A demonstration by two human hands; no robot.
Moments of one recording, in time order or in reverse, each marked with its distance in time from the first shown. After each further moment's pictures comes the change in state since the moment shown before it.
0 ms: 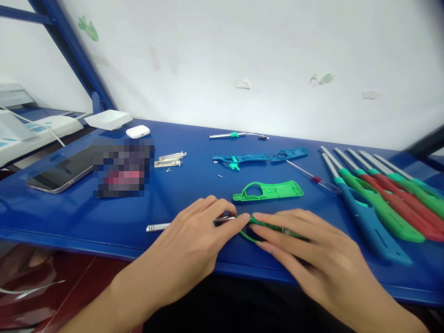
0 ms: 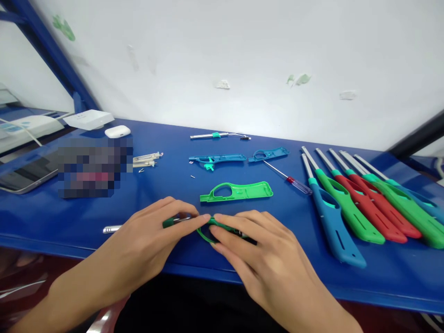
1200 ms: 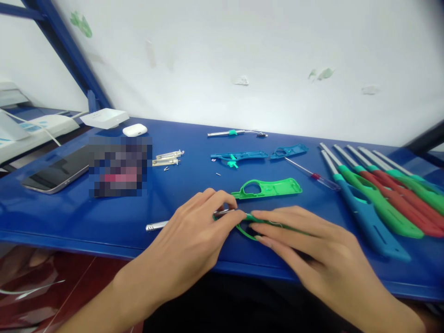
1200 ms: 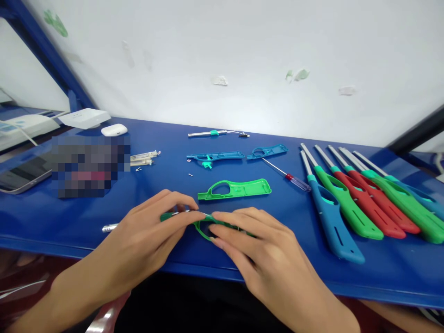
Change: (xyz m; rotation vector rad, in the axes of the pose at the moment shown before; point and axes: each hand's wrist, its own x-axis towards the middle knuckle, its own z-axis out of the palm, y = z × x) left_hand 0.008 -0.001 0.005 -0.001 0.135 0.004; right_hand 0.001 0.002 0.002 0.069 0.031 0.048
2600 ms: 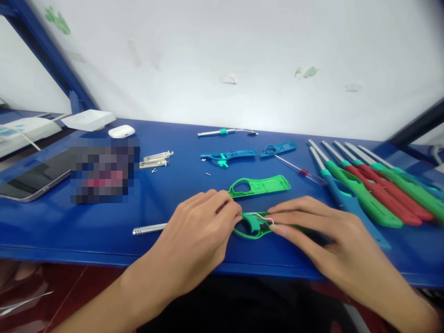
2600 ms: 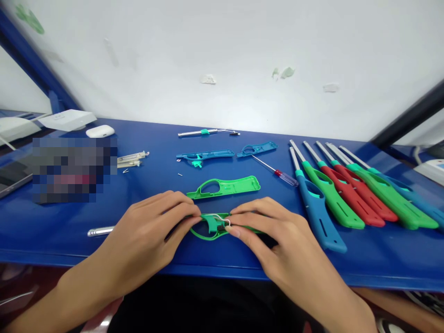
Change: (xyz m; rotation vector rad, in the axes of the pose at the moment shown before) left_hand 0.025 0.010 0.014 0.042 0.057 0.001; right_hand -0.011 0.022 -0.022 0.070 -0.021 0.212
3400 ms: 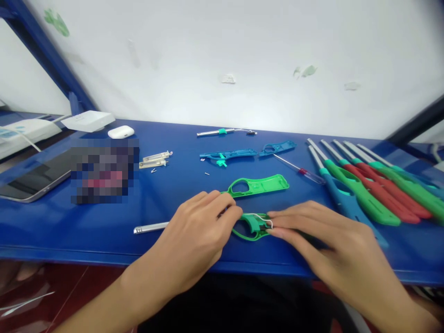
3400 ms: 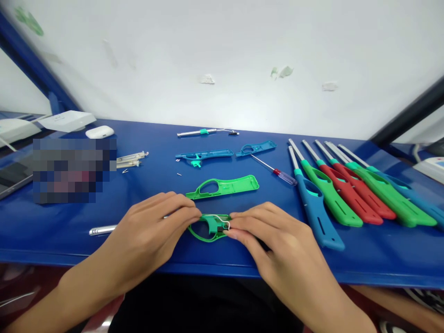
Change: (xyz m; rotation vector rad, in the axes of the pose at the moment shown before) left_hand -0.002 0.000 -0.004 0.090 -0.051 0.113; right_hand -0.005 -0.009 0.004 -0.103 0.128 -0.100
